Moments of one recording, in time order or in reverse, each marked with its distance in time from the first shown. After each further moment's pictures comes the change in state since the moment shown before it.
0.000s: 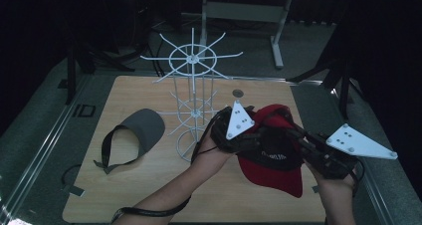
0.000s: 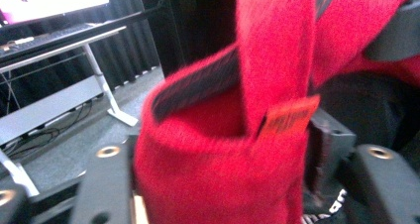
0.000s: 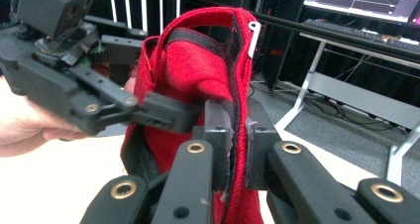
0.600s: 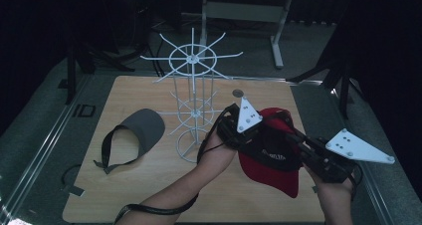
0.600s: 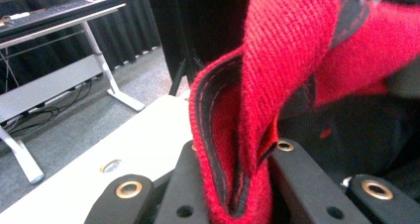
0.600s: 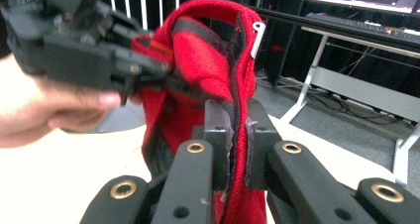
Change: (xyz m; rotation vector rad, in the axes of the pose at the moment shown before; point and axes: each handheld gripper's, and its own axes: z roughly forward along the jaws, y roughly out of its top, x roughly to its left) left arm -0.001 0.013 0.009 0.075 0.000 -0.012; right arm 0.000 -0.015 -0.002 0.005 0.005 0.029
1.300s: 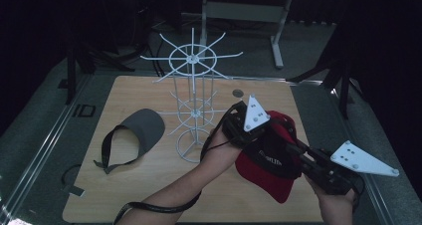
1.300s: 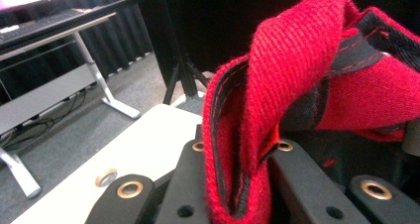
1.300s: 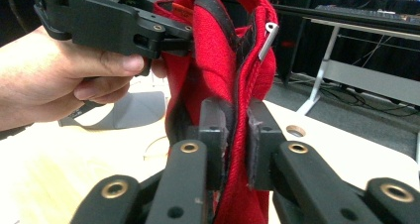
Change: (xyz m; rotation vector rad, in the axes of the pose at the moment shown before) left arm -0.007 0.011 0.000 -0.016 -0.033 0.031; right arm 0.005 -0.016 -0.014 -0.013 0.039 0.053
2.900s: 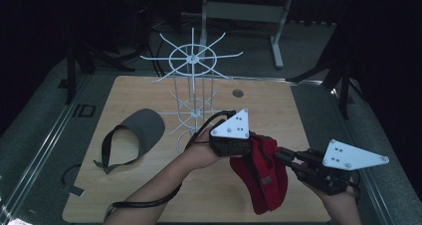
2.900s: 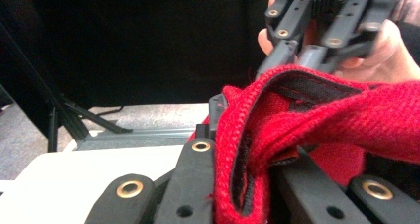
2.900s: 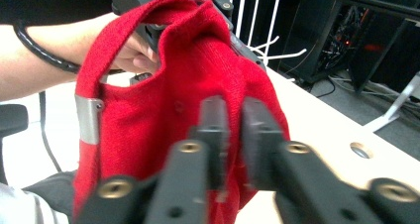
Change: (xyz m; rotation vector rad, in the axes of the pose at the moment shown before) left arm 0.020 -0.024 -0.020 -0.110 -0.515 0.157; right arm 0.000 0.009 0.010 0.076 0.282 -0.134
